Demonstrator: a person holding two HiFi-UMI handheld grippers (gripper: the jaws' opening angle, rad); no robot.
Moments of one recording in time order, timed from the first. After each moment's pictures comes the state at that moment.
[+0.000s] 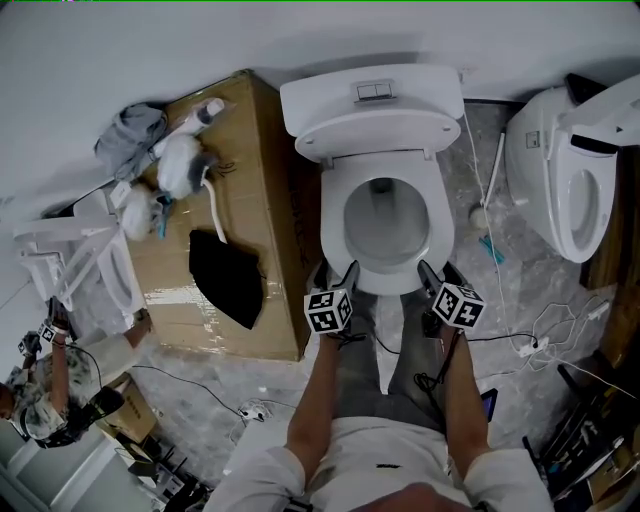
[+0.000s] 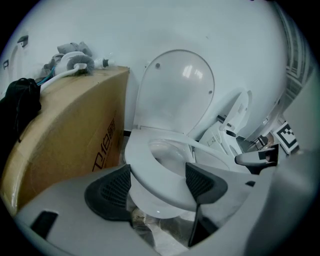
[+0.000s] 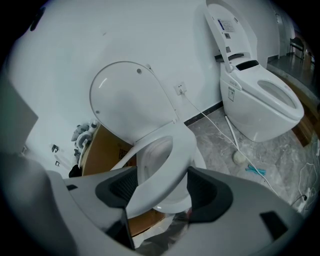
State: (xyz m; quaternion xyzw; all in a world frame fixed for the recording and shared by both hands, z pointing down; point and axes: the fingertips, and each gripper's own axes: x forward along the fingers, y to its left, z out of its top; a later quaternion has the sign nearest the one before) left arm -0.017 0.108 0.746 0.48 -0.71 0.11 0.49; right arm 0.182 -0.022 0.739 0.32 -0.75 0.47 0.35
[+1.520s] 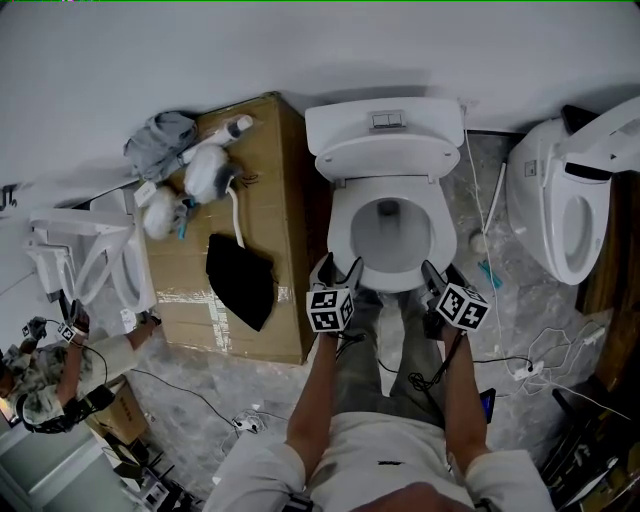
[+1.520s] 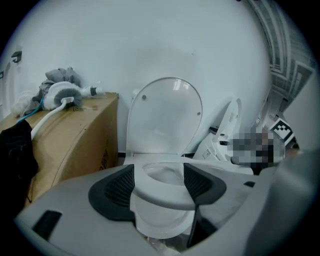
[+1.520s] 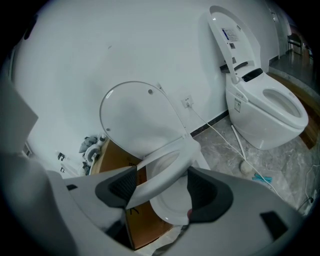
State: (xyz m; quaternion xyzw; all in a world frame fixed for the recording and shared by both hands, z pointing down) left arm -0.046 0.060 0.673 0.53 -0.74 0.10 0.41; right arm 0.154 -0.061 0.682 0.32 -0.77 0.47 0.30
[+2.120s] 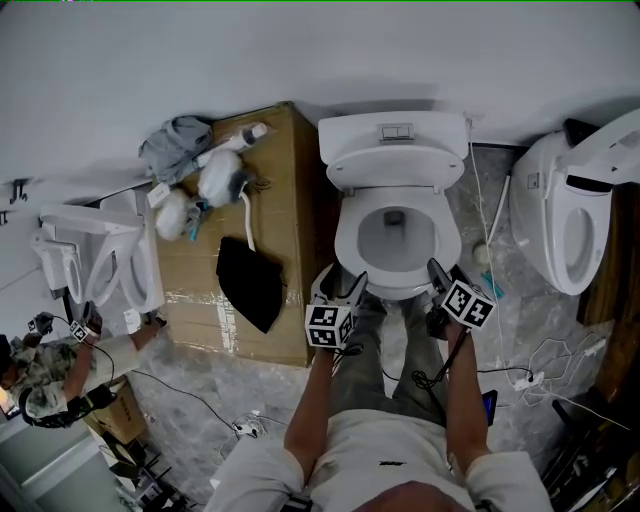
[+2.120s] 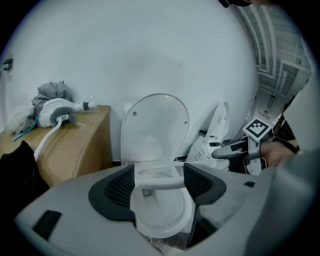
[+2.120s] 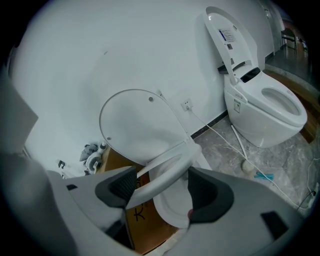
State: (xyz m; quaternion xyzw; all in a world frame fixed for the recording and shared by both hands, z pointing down) left arm -0.041 0.065 0.620 0.58 -0.72 0.10 0.37; right arm 0.140 -0.079 0.665 0.33 -0.75 0.49 0.29
